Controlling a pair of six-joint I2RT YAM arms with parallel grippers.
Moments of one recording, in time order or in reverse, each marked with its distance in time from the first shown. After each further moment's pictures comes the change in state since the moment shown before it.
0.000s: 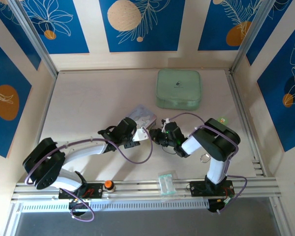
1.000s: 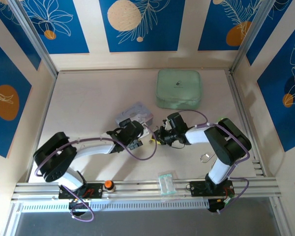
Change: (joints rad) left arm -0.049 0.130 0.043 0.033 -0.359 -0.225; right arm -0.142 -0.139 0.195 -0.784 -0.320 -0.150
